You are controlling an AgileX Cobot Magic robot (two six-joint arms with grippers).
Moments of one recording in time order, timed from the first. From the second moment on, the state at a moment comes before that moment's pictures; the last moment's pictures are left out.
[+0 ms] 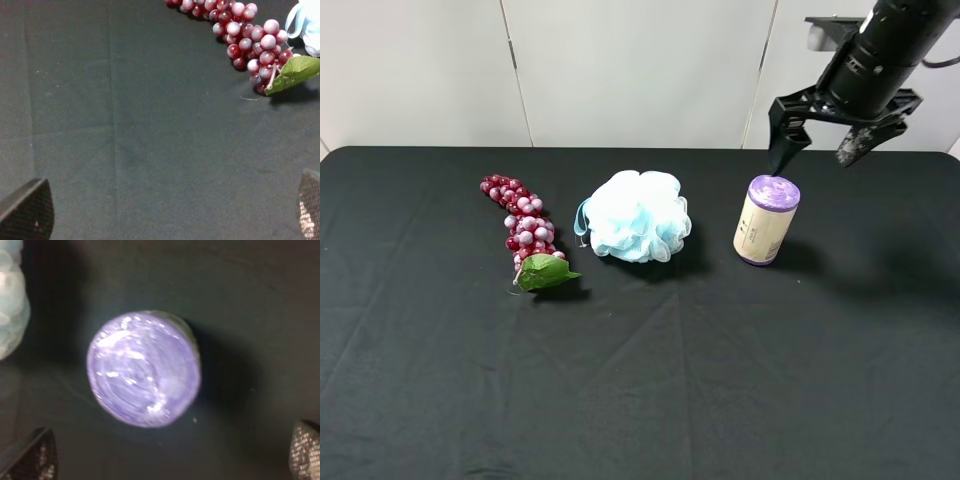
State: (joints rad) left arm -0.05 0.00 -0.49 -0.02 1.05 0.04; right arm 0.23 1.74 -1.44 0.13 1.08 -0.06
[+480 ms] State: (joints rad) left arm -0.05 0.00 -0.49 -0.02 1.05 0.04; right arm 0.23 1.82 -1.45 0.19 1.05 -0.16
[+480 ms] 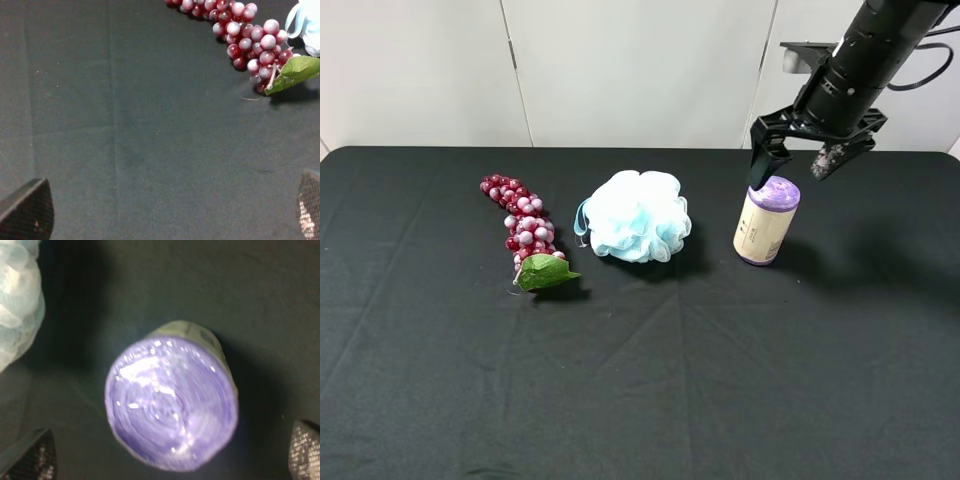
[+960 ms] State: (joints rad) left arm -0.05 0.00 -0.49 -0.02 1.05 0.04; right arm 0.23 1.90 -1.45 0.23 1.01 -0.25
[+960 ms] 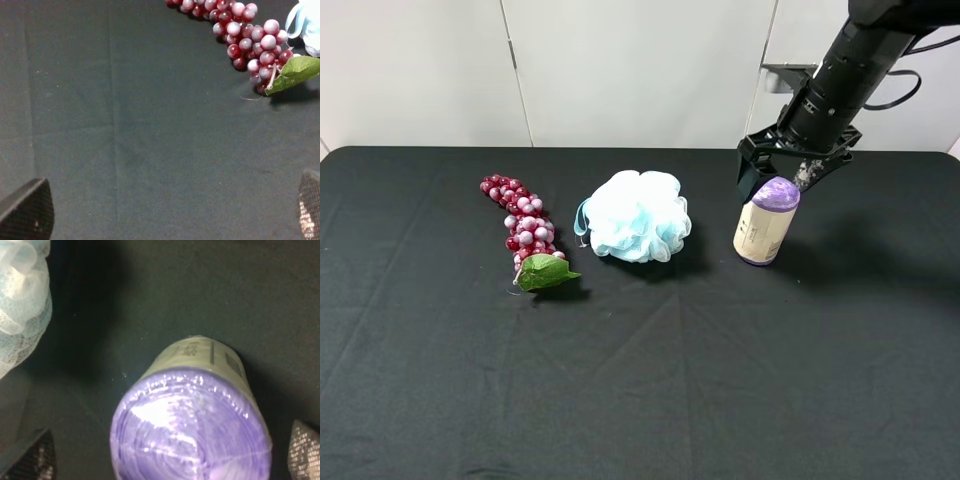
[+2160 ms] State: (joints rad) left arm -0.05 0.00 -0.49 -0.02 1.05 0.04; right arm 0.32 1.99 -1.45 0.06 0.96 -0.20
